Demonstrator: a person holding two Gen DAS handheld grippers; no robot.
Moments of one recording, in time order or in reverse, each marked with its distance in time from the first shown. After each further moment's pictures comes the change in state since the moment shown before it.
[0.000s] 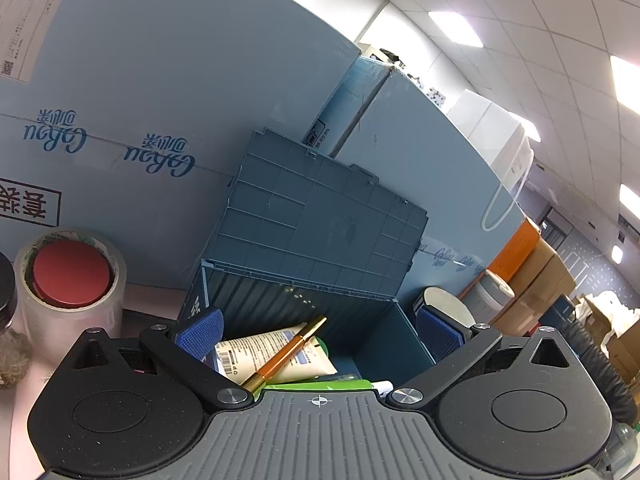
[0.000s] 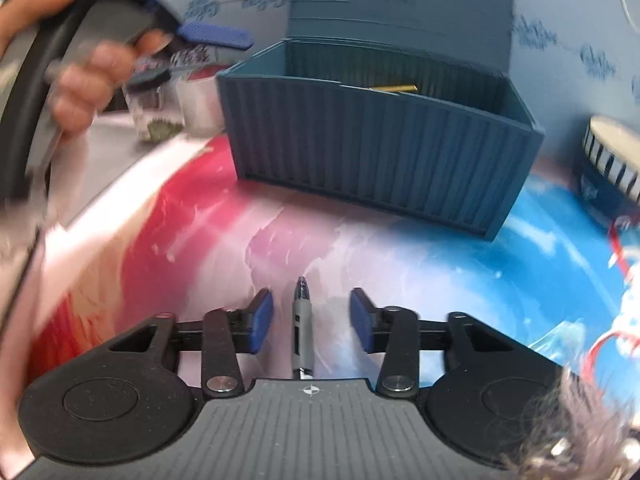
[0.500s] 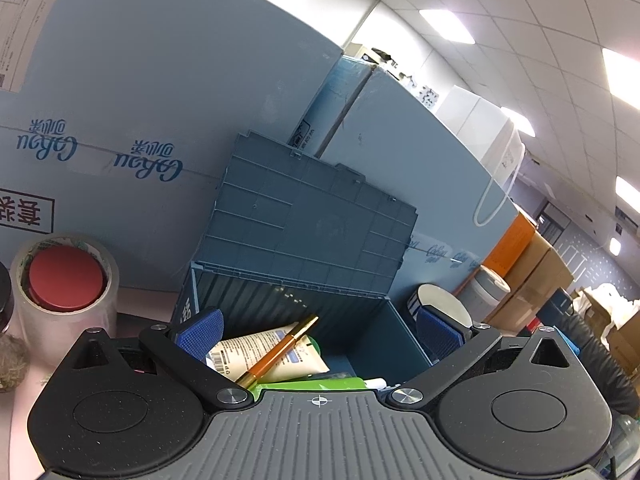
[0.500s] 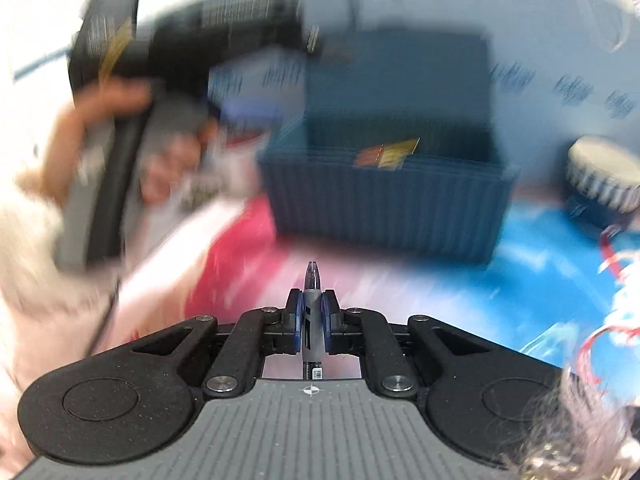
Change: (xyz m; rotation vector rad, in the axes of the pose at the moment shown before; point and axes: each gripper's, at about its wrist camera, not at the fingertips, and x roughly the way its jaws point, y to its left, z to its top) left arm -0.002 -0.008 -0.001 0.029 -0.007 -0.008; right arm -0.071 -0.008 0.009 0.142 -0.259 0.026
